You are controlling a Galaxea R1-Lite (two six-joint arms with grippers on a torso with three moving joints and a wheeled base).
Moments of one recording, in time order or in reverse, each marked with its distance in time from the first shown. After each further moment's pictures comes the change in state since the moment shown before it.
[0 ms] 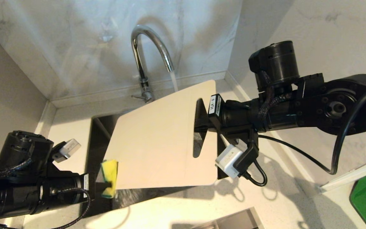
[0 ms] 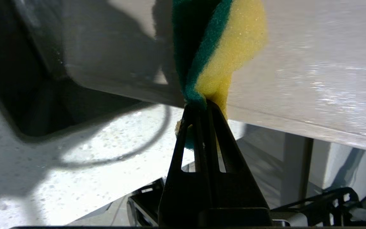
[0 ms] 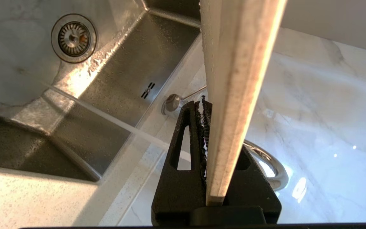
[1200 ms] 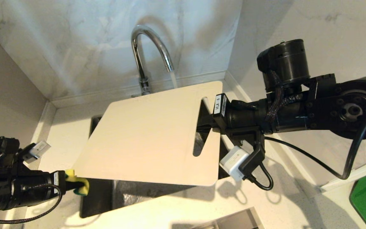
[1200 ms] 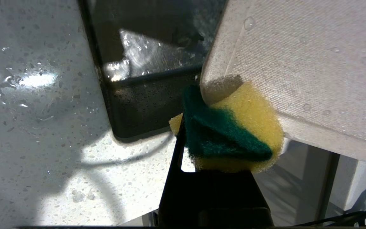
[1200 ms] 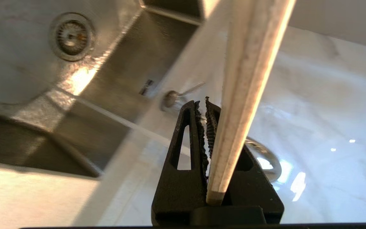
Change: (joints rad) left arm 0.331 -0.027 0.068 -0.015 -0.170 0.154; right arm -0.011 -0.036 0.048 -0.008 0.000 -0.003
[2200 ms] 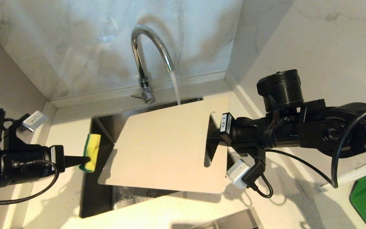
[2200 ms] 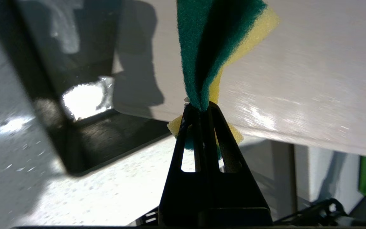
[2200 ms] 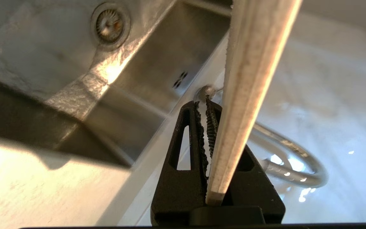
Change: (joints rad) left arm -0.116 -0.078 -0.217 0.133 0.002 -0.013; right arm -0.073 0.035 0.149 -0.145 -0.032 -0.055
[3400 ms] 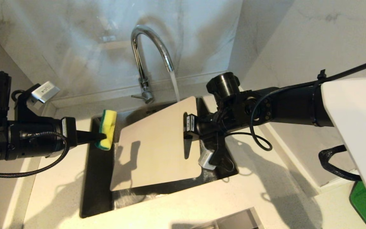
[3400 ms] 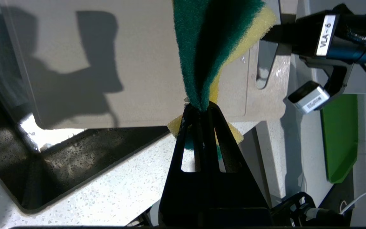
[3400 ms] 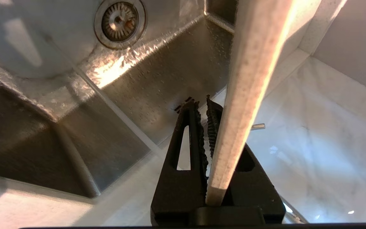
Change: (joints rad) left arm -0.115 0.039 -0.217 0.089 0.001 -0.031; right arm 0.079 0.388 -0.574 0.338 -0.109 -0.262
